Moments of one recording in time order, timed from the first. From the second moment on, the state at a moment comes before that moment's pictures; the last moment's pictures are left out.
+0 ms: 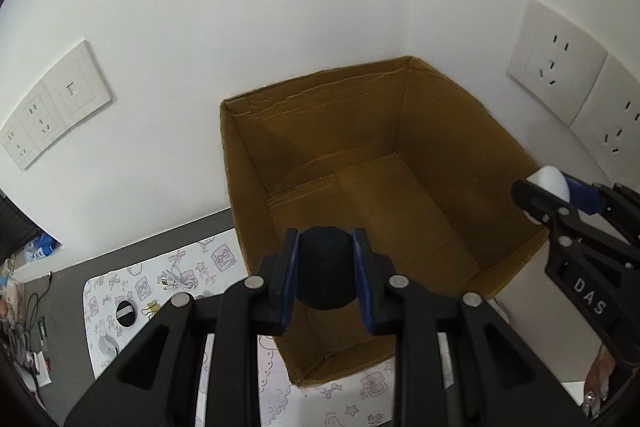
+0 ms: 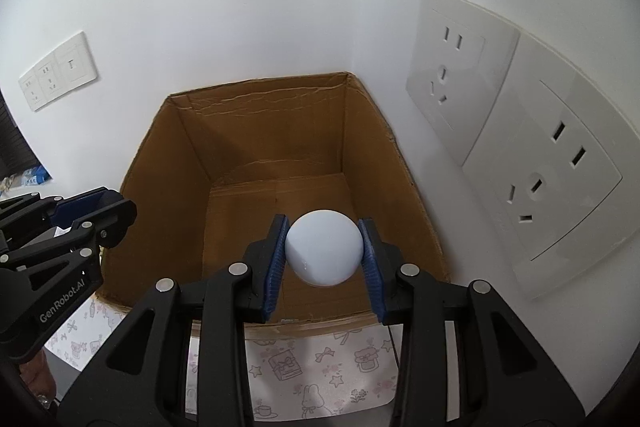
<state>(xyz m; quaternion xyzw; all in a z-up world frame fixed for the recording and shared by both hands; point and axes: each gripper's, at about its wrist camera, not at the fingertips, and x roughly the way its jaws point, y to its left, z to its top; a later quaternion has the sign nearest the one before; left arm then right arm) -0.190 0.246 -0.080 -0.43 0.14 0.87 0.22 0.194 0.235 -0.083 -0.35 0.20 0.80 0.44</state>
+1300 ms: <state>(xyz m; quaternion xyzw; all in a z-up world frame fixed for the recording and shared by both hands) -0.186 0.246 -0.069 -0.46 0.17 0.85 0.19 0.204 0.227 -0.071 -0.31 0.19 0.81 0.46</state>
